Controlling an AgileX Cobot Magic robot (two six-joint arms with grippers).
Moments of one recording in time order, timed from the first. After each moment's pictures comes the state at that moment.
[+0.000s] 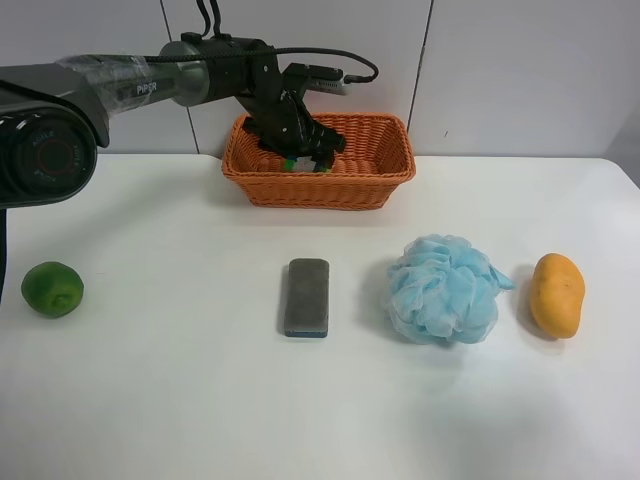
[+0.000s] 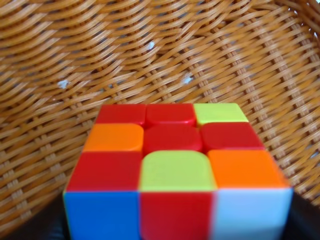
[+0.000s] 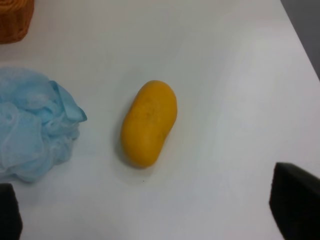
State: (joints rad) left arm -0.46 2.50 -2.20 -0.08 0.65 0.03; right arm -0.03 -0.01 -0.48 -0.02 1.05 0.04
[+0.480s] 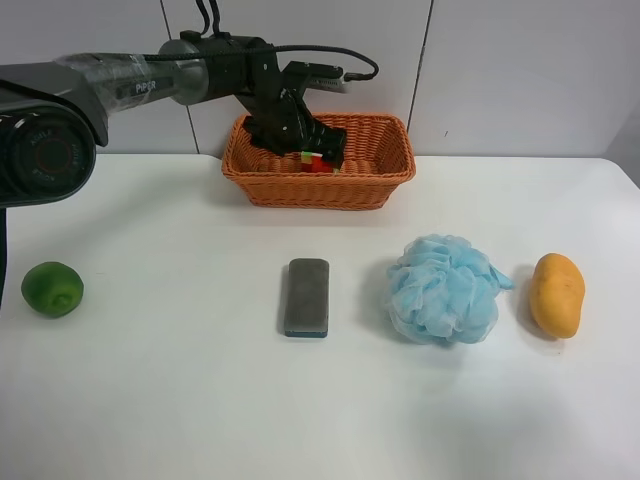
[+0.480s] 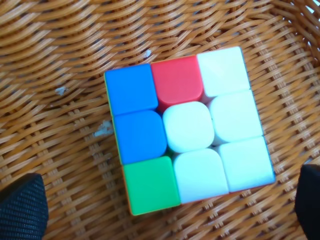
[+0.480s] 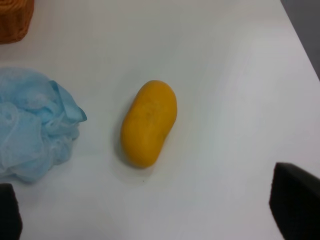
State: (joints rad) left arm -0.46 2.49 -2.20 -0.08 0.67 0.03; right arm -0.03 -0.01 -0.48 -0.02 1.05 0.04
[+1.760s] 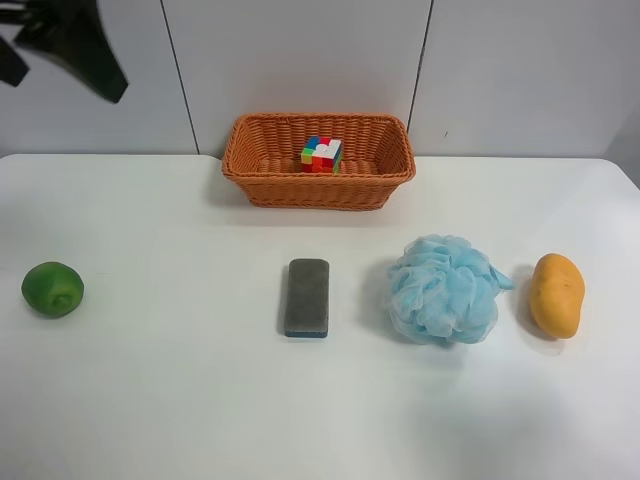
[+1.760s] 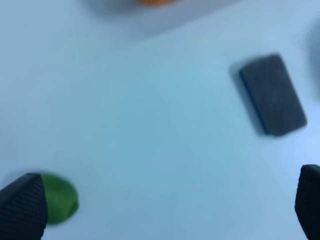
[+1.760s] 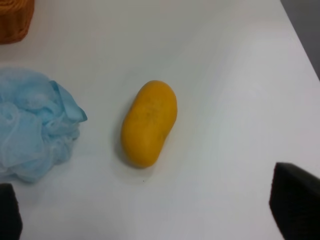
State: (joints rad) left arm -0.33 1.26 -1.37 -0.05 1.21 0.05; right arm -0.03 -0.01 -0.48 -0.02 1.05 0.04
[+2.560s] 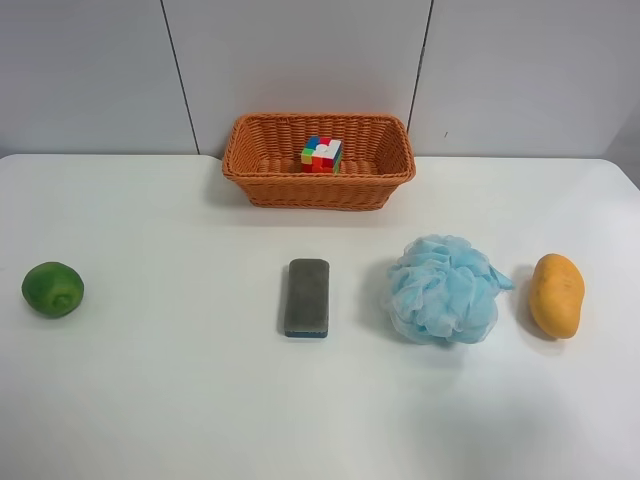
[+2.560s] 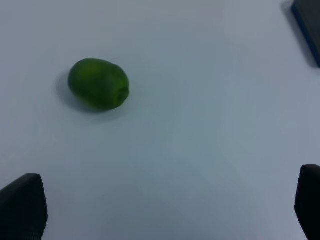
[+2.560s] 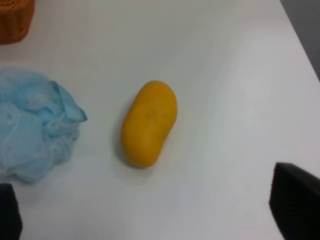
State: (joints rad) left arm -0.13 0.35 -0.72 0.00 1.17 0.06; right arm -0.03 -0.01 -0.48 -0.02 1.05 0.04
